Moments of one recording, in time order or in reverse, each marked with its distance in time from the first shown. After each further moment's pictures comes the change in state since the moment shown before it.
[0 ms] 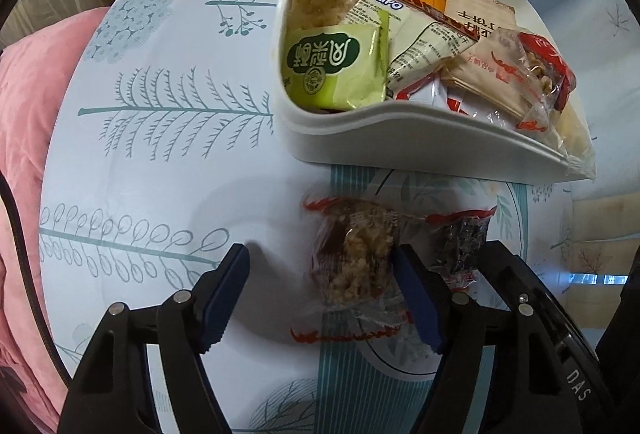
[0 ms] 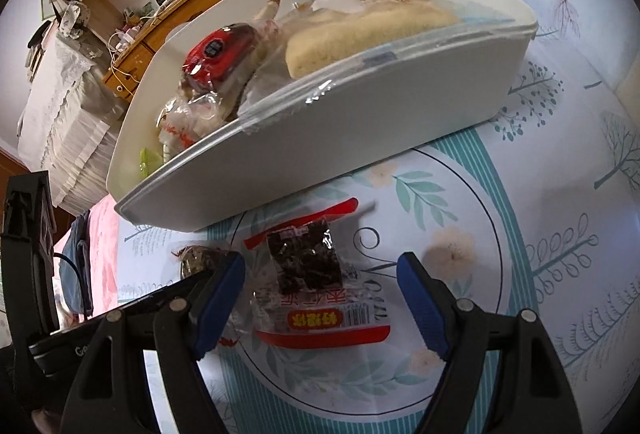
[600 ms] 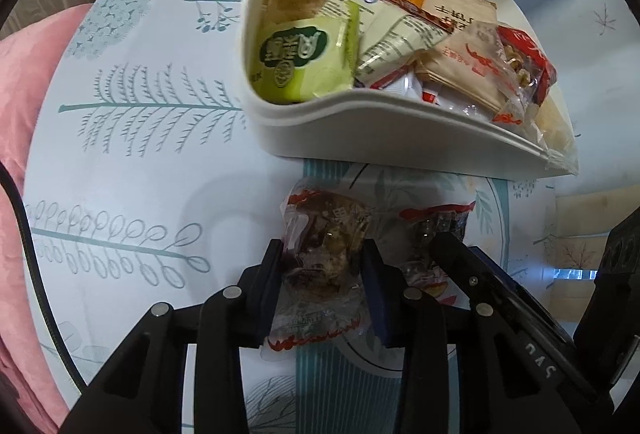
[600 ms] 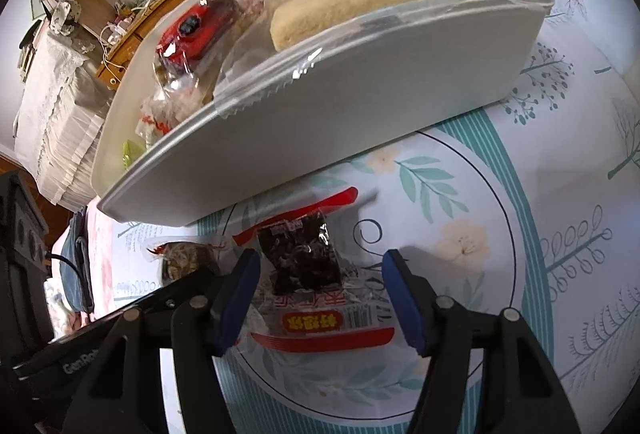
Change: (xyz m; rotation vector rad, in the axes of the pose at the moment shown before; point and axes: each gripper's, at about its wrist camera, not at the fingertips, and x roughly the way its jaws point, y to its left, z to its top) left arm 0.004 -0.013 -0.003 -0.004 0.013 -0.064; right arm 0.016 0.000 0.003 0.013 0.067 -0.008
